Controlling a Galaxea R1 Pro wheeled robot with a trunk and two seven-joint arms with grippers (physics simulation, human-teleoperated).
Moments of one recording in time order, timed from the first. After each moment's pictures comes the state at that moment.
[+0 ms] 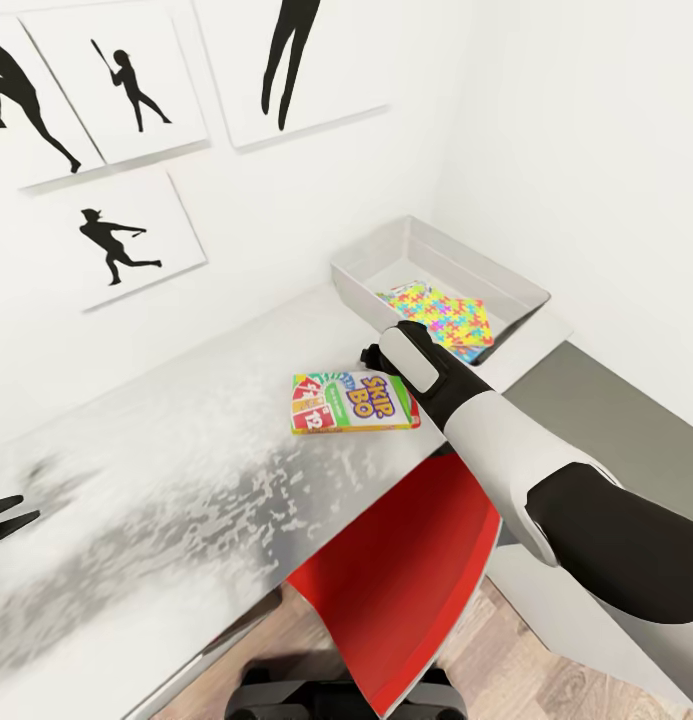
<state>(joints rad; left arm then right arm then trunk) -0.40 0.73 0.52 -0.84 0.37 0.88 -1.57 -1.39 0.17 0.52 -0.56 -1.02 0.58 -0.76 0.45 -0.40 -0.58</state>
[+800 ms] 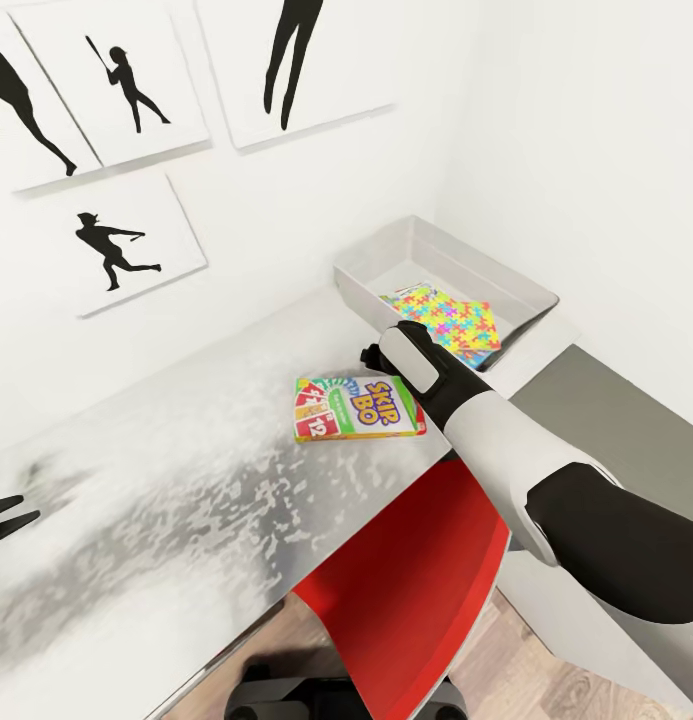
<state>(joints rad) -0.40 0.73 0.52 -0.84 0.37 0.88 -1.57 -1.39 0.17 0.52 -0.56 -1.02 0.58 -0.76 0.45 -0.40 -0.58</state>
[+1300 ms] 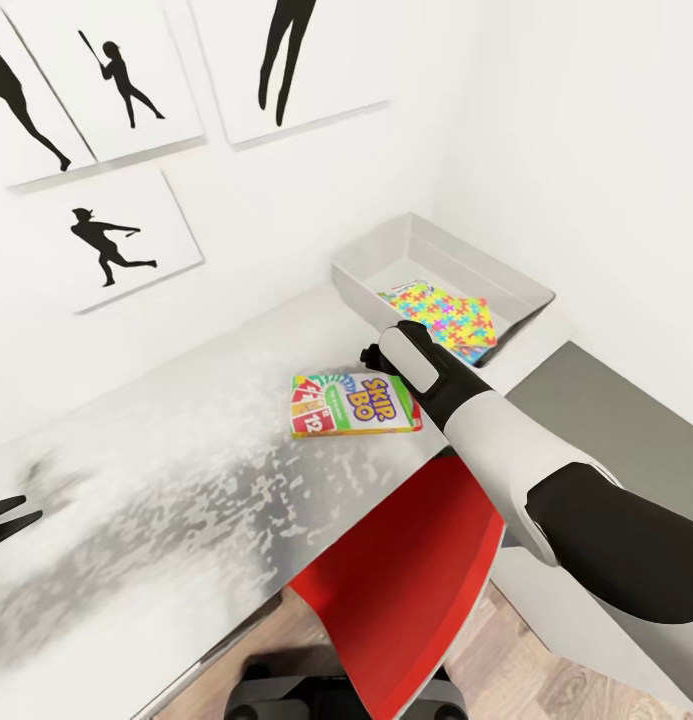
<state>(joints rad) -0.40 0.73 0.52 -0.84 0.37 0.88 -1.57 -1.39 0.17 0.52 -0.56 -1.02 0.58 -0.76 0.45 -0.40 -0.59</state>
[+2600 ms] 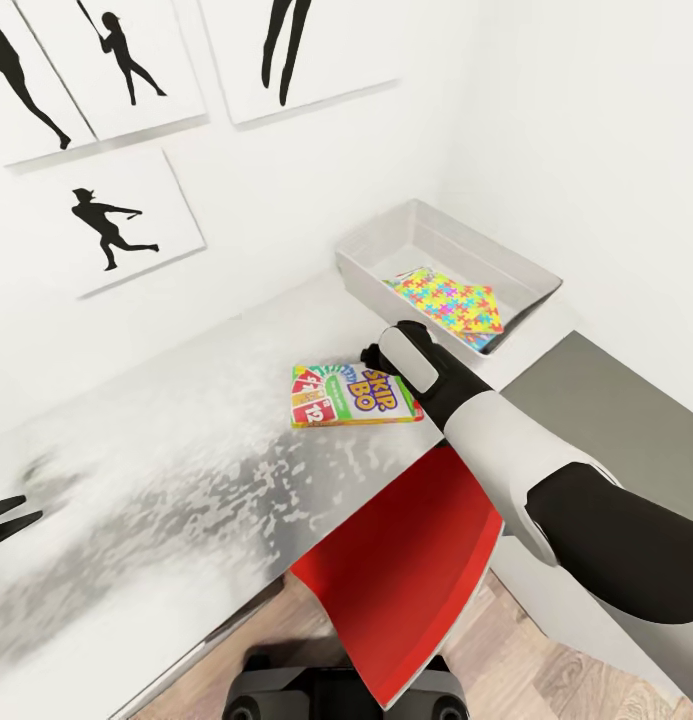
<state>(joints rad) -0.40 0.73 0.52 -0.84 0.37 0.88 -1.57 -1.39 0.17 0.52 -0.56 -1.02 0.58 -0.76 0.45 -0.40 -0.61</state>
